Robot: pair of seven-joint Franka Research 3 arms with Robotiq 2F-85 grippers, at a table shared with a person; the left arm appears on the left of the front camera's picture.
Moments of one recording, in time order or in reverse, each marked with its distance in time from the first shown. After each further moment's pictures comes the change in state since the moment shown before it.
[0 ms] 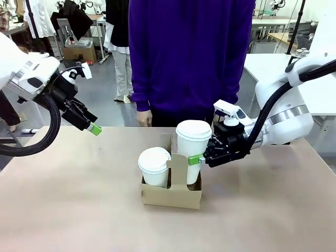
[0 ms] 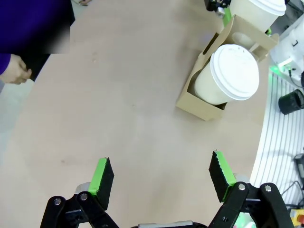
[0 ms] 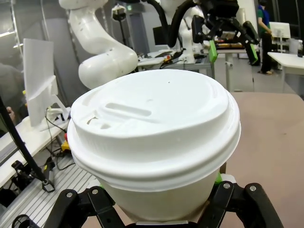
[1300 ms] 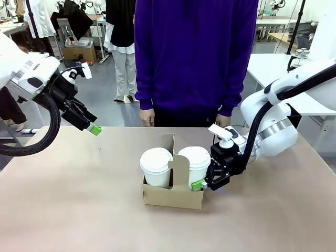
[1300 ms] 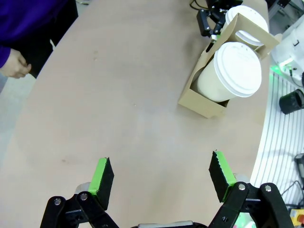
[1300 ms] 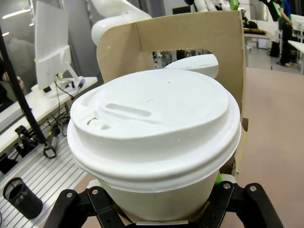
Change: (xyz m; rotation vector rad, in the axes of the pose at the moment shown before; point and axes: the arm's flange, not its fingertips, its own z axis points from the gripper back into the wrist) left arm -0.001 0.001 0.001 0.004 0.003 0.002; right arm -0.064 -0.014 -0.003 0.105 0.094 0.044
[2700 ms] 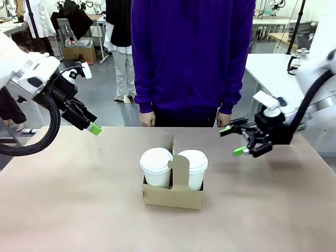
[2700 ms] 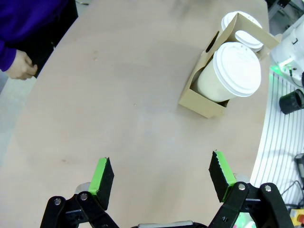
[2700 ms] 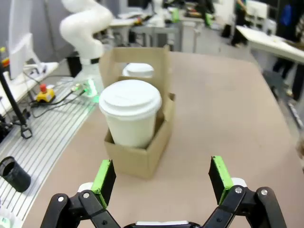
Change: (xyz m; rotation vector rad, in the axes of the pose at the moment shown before) left arm 0.000 0.000 0.000 0.000 0.000 0.000; right arm 0.073 0.041 0.167 -0.309 0.136 0.064
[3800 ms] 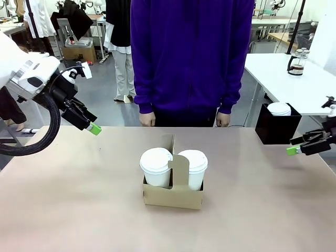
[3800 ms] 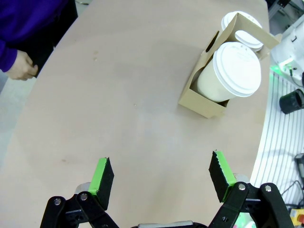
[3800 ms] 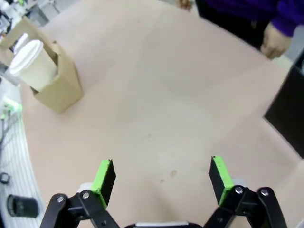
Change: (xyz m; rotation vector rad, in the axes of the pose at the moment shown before) left arm 0.000 0.000 0.000 0.000 0.001 -0.001; right arm -0.033 0.078 0.133 -0.587 0.297 -0.594
